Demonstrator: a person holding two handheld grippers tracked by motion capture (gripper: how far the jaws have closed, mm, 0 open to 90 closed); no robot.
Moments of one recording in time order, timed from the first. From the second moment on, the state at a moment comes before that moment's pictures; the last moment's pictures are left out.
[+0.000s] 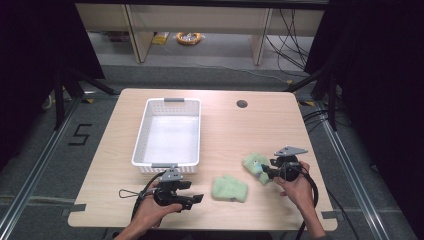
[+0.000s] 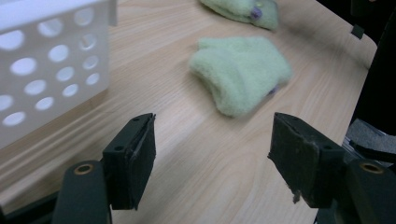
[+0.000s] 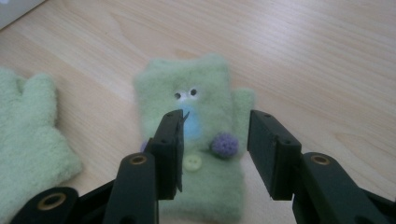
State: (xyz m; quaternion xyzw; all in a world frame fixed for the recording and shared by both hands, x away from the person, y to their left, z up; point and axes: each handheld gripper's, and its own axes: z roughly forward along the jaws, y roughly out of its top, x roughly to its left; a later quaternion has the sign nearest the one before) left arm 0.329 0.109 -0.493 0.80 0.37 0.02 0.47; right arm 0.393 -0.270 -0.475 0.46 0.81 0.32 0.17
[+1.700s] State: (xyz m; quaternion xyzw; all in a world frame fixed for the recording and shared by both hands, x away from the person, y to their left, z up) left arm 0.311 0.131 -0.509 0.81 0.38 0.06 0.45; right arm 0.408 -0.259 -0.498 0.44 0.82 0.32 0.15
